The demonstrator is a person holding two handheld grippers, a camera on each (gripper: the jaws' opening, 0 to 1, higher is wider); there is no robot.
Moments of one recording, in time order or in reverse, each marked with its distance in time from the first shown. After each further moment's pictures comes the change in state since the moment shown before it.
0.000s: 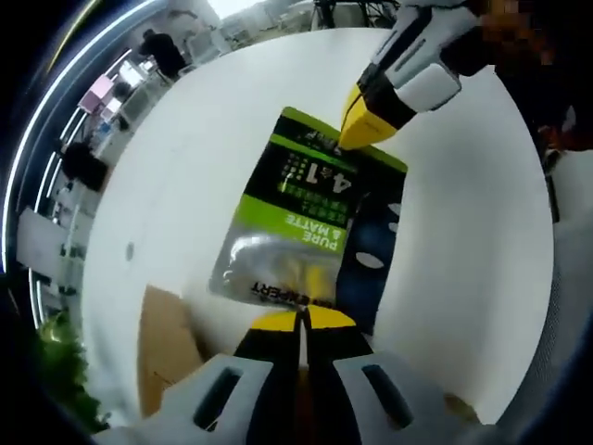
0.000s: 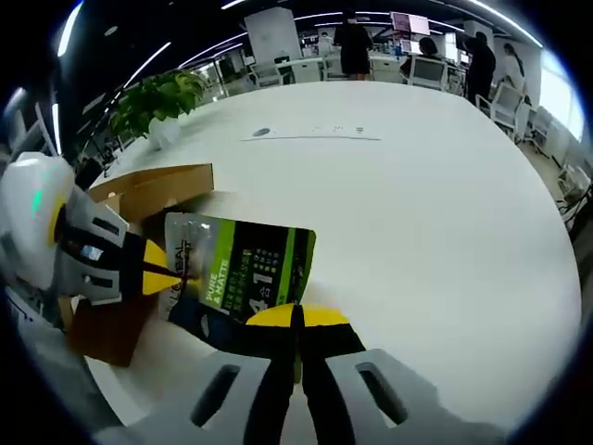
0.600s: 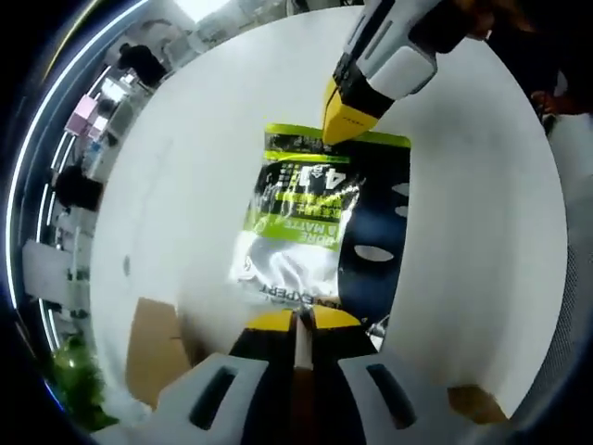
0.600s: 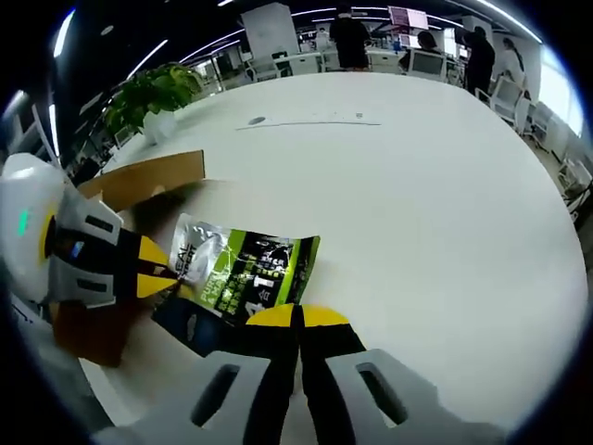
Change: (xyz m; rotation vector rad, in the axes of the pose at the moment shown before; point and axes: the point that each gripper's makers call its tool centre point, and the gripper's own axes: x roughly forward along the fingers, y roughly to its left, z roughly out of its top) left arm 0.009 -0.002 -0.005 0.103 0.035 0.005; right arm 0.016 -0.005 -0.014 0.022 0.026 -0.014
